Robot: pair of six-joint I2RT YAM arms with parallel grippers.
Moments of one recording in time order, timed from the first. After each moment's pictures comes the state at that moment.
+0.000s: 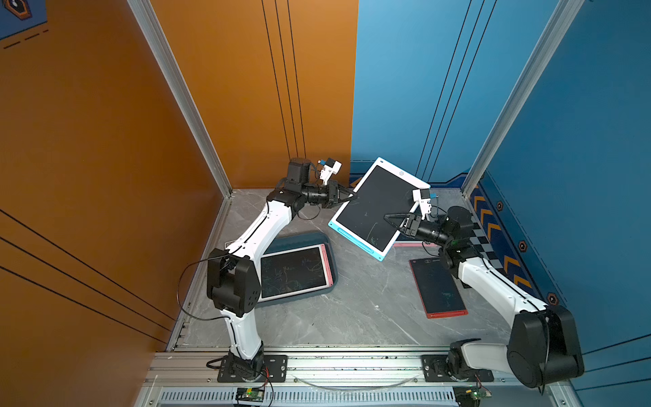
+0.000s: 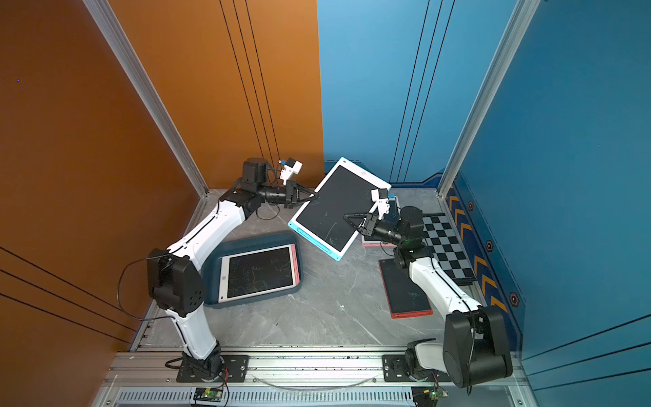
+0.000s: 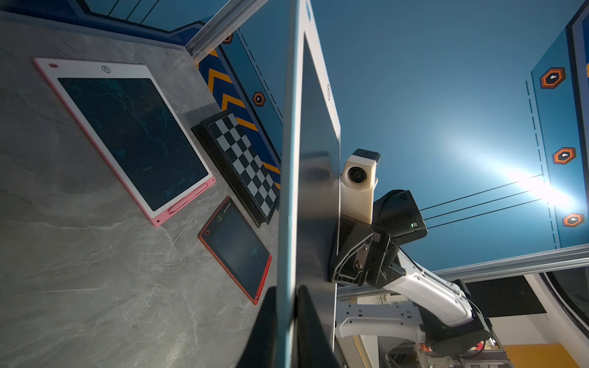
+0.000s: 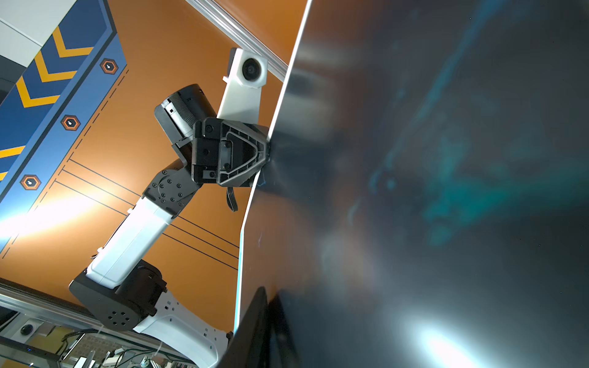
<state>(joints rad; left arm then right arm) -0.35 1.85 1.73 -0.30 1.04 -0.67 0.18 1.33 0.84 0.46 -0.92 0.90</state>
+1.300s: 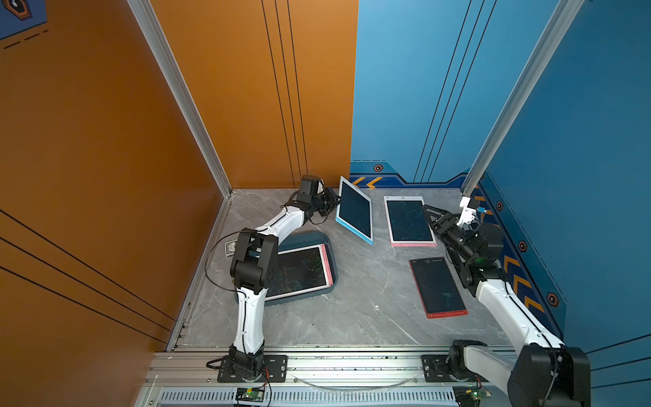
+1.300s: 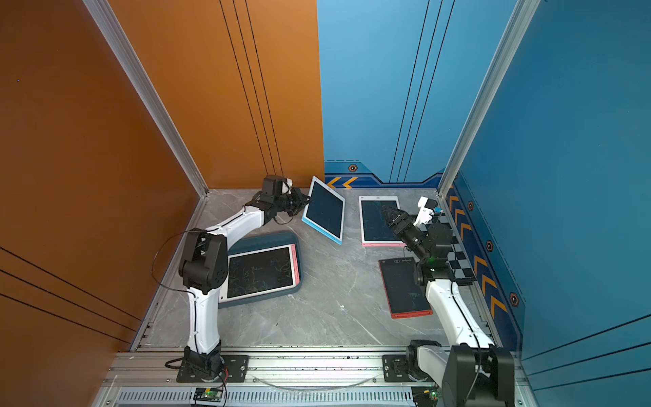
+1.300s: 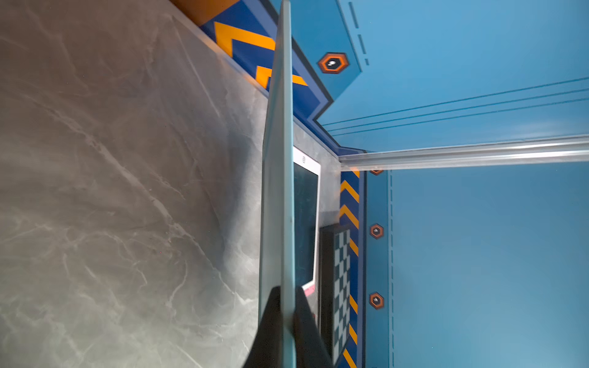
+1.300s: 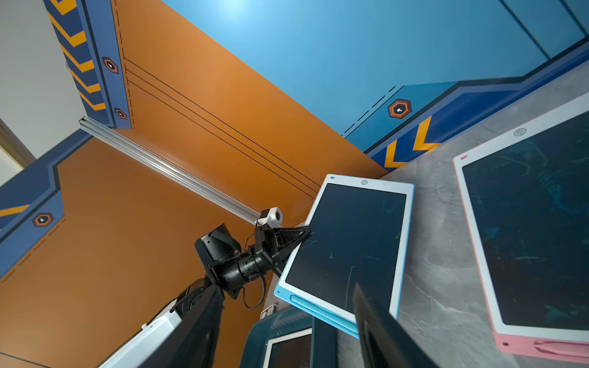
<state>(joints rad) -0.35 2.17 1.72 -0.07 0.44 -1.05 -0.05 1.04 0.66 0.39 -0.56 0.94</state>
